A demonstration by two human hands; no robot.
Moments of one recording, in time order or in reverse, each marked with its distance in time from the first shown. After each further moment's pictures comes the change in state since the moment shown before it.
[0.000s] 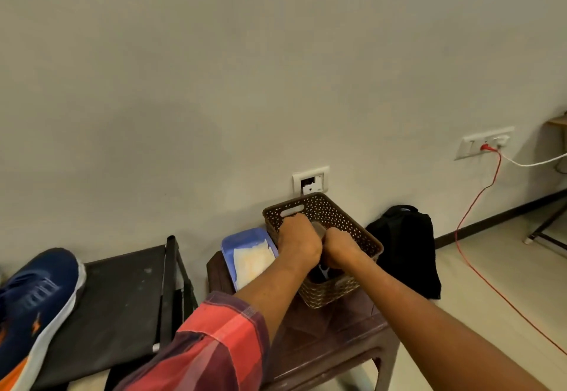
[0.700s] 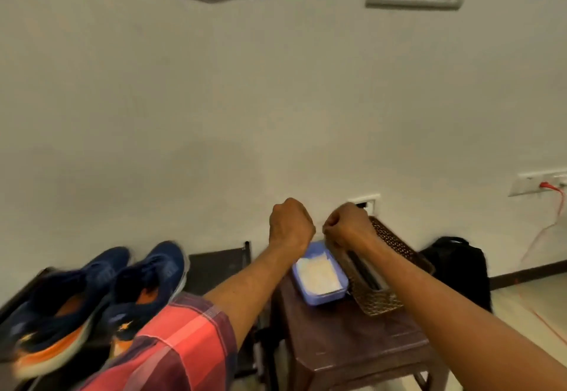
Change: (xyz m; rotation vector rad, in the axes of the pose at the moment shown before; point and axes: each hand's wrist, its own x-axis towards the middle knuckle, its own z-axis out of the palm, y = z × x) left_hand -0.058 -0.092 -0.154 -0.146 0.312 0.022; right_hand -0.095 -0.138 -0.052 0.320 0.179 -0.228
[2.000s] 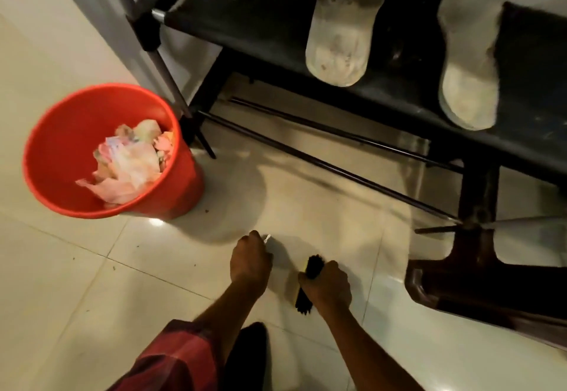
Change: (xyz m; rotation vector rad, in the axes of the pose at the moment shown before) left_hand -0.386 -0.677 0.178 0.166 -0.355 -0.989; right_hand -0.316 0.189 0.680 -0.509 -0.779 0.422
